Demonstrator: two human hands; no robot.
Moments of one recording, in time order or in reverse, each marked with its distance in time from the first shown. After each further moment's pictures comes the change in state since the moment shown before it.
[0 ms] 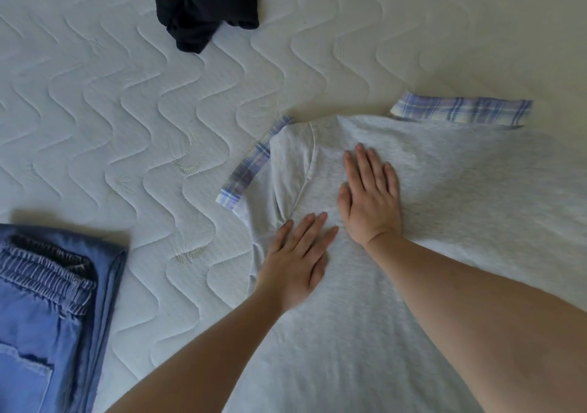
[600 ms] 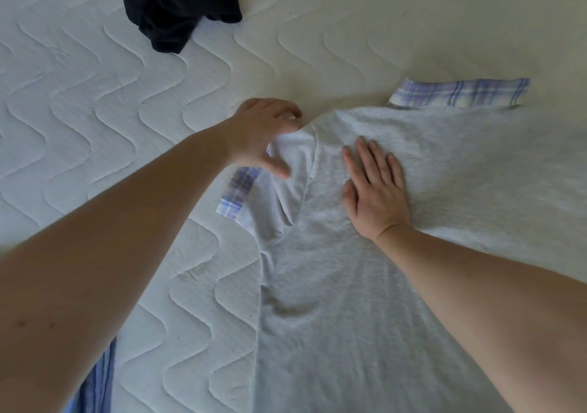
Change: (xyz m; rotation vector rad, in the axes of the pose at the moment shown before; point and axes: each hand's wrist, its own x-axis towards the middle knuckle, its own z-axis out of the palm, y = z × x) left_hand 0.173 -0.128 -0.140 0.094 -0.387 0.230; right_hand 0.002 0.000 0.004 -0.035 -0.011 0.006
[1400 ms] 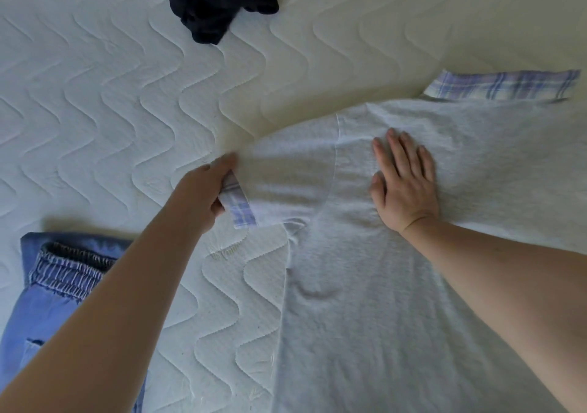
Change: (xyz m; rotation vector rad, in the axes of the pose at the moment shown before) left_hand -0.129 0.010 0.048 -1.604 0.536 -1.109; right_hand 0.000 0.001 -0.002 0.020 -0.010 -0.005
